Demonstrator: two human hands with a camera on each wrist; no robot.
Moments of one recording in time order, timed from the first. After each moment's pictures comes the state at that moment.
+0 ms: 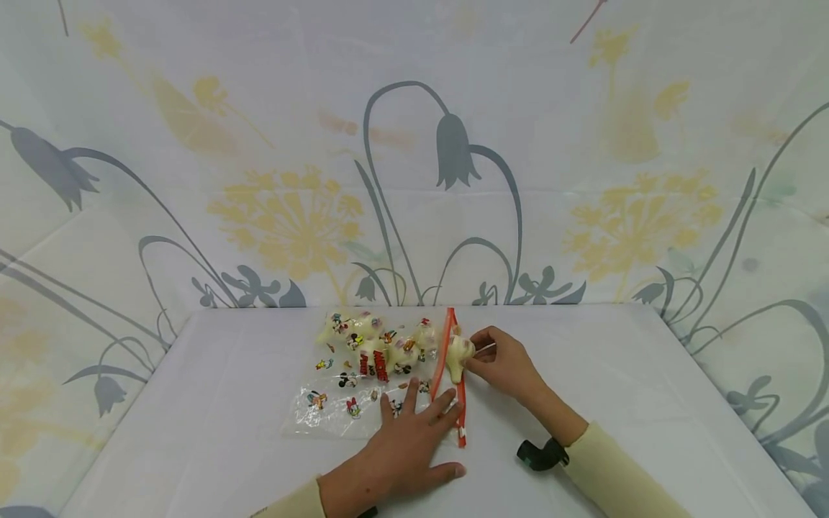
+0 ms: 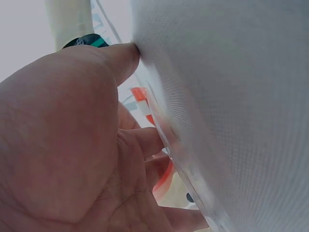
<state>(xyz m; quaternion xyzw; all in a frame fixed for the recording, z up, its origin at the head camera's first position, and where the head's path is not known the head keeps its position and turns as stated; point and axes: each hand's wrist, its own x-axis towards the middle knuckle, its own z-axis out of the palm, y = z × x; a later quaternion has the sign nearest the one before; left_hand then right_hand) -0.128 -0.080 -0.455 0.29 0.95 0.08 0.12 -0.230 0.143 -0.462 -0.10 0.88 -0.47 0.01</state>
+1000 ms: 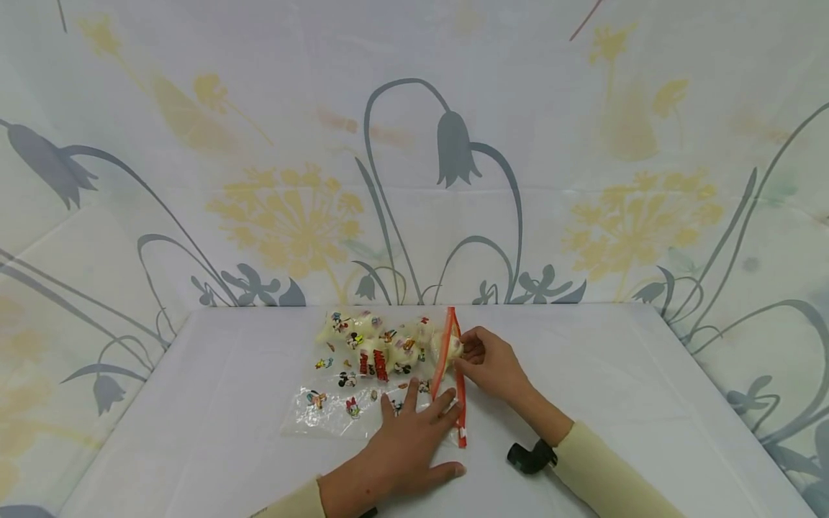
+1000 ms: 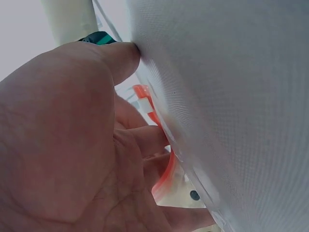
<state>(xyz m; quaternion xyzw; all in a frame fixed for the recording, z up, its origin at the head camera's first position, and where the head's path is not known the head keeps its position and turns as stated) -0.126 -0.079 -0.452 0.29 0.95 0.06 0.10 -0.232 0.125 -0.473 -0.12 0.89 -0.45 -0.02</state>
